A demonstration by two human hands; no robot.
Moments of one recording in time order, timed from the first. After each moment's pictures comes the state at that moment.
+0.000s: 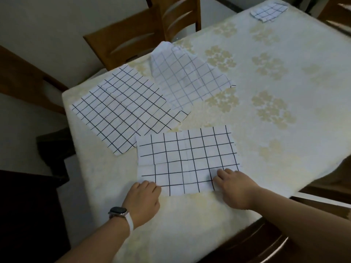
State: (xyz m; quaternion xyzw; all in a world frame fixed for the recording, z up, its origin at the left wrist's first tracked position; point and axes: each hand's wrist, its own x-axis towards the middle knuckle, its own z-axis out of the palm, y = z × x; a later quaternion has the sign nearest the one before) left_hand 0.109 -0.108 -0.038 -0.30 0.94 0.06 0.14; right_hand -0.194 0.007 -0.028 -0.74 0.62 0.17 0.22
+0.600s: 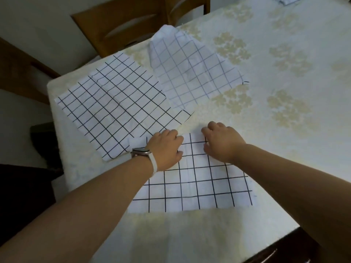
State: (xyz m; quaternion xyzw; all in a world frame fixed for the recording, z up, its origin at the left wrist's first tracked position) left_hand -0.033 -0.233 -0.040 -0.28 0.95 0.05 0.12; right_hand -0.228 -0.149 -0.030 -0.69 0.71 0.06 0.15
